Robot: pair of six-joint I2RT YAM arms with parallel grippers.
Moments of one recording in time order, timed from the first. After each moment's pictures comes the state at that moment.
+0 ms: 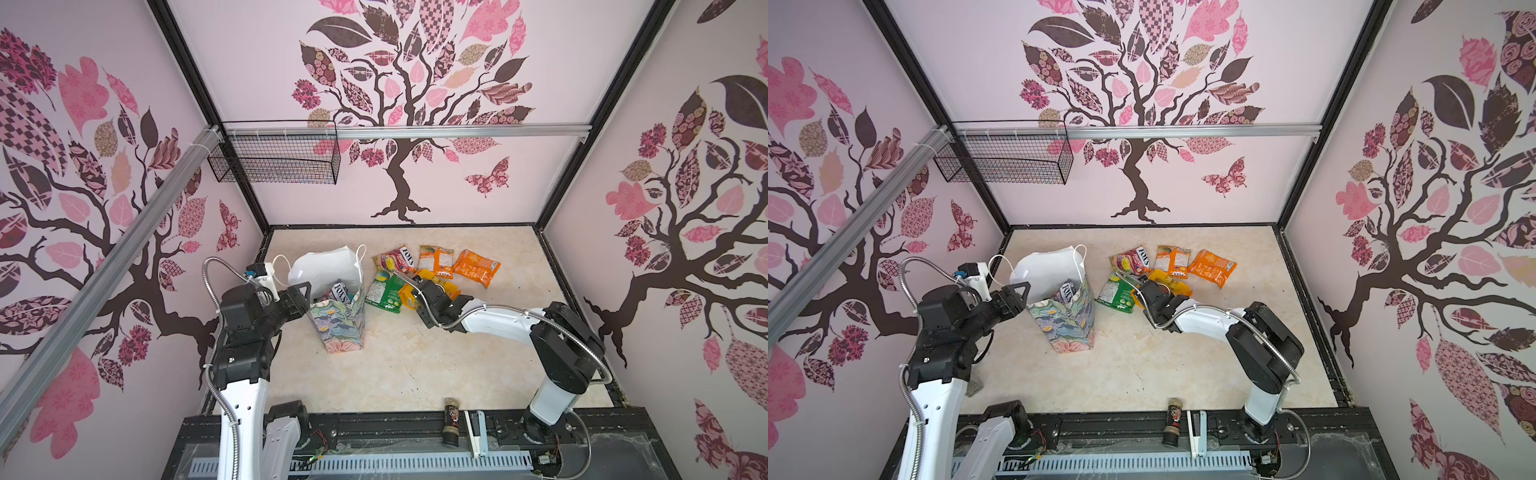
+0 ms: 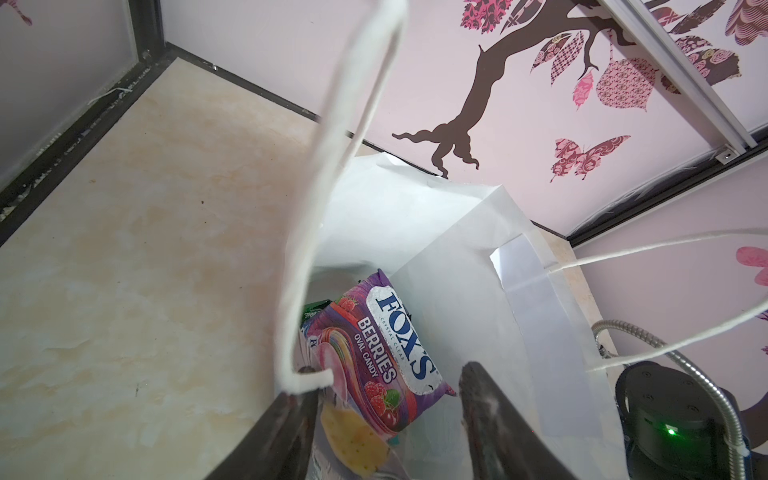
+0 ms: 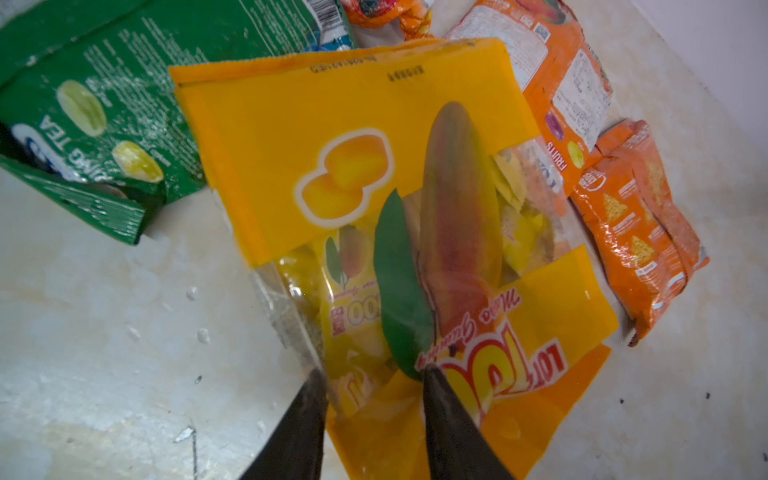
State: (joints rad) left arm 0.19 0.71 0.85 -0.58 0.40 -0.35; right arm 0.78 1.74 1.04 -0.31 0.44 0.07
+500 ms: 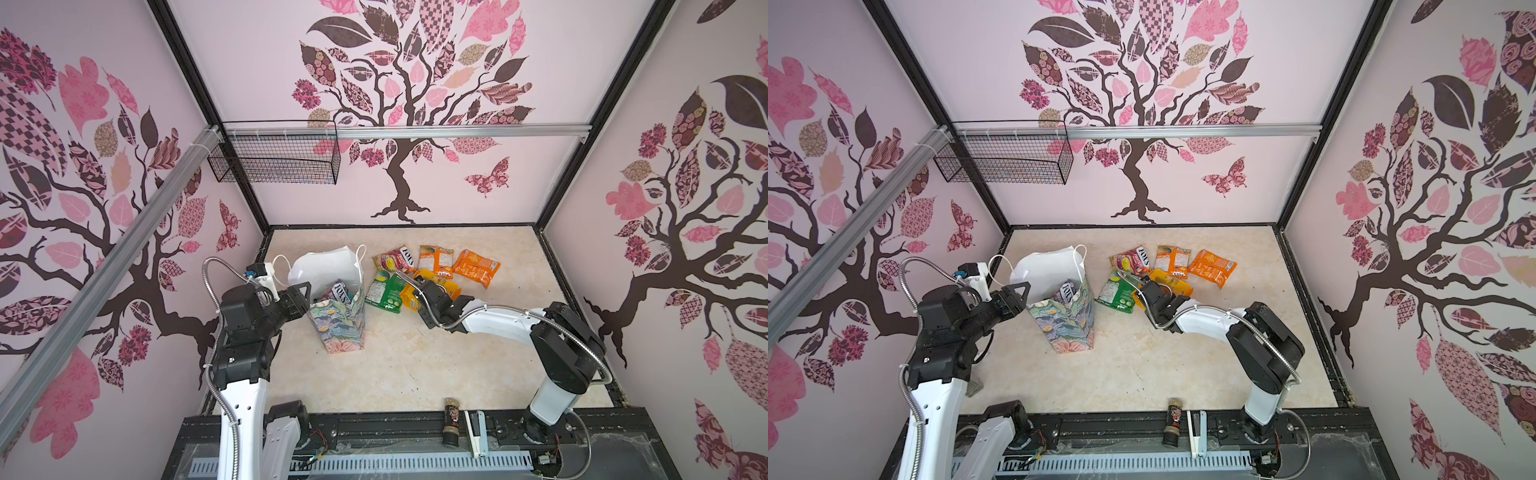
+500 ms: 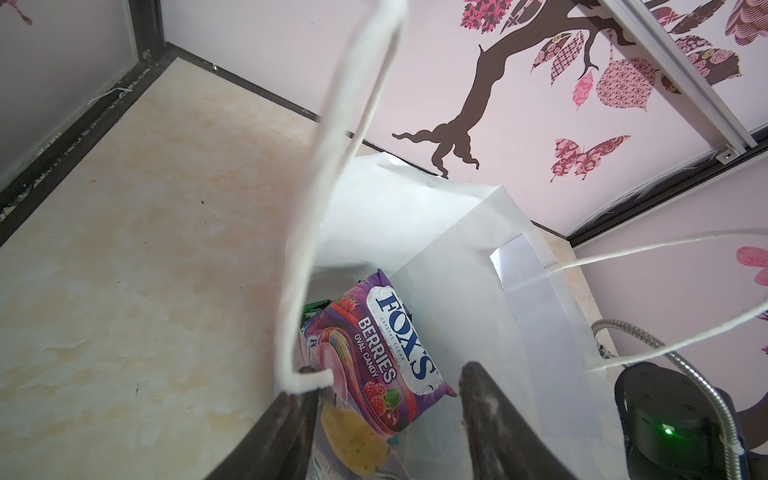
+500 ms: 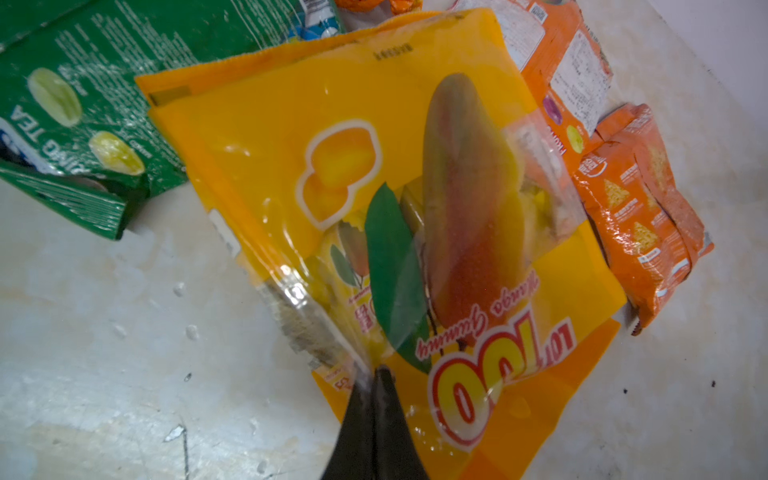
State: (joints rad) left arm 0.19 0.71 0.85 -0.58 0.40 -0.35; right arm 0.77 1.73 1.03 -0.32 0.44 0.10
